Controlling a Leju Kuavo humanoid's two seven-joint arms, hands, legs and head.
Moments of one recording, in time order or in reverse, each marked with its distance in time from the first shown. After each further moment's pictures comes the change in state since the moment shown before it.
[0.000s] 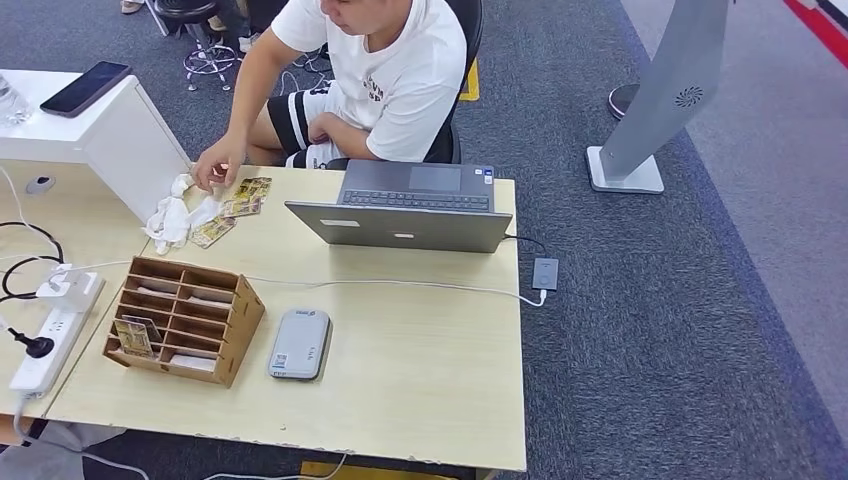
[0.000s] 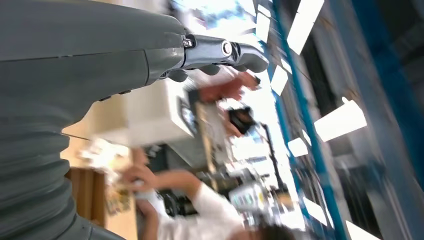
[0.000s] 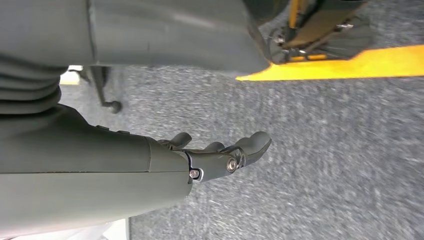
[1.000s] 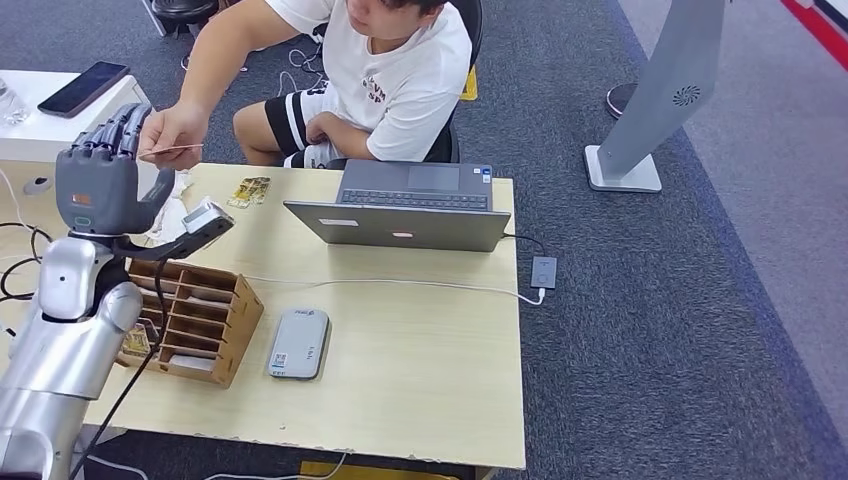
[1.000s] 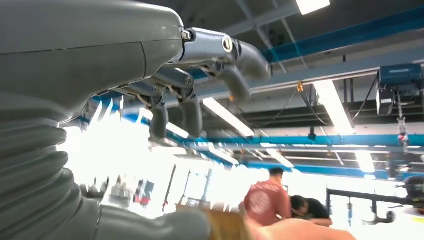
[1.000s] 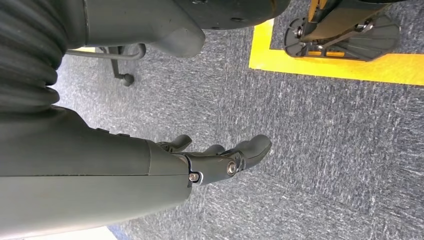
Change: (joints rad) left arm -0.649 0.484 -1.170 0.764 -1.478 1.167 0.298; right arm -0.030 -0.018 0.074 -0.002 0.087 0.089 0.109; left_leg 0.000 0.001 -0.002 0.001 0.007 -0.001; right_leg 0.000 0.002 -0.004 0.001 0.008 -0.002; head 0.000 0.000
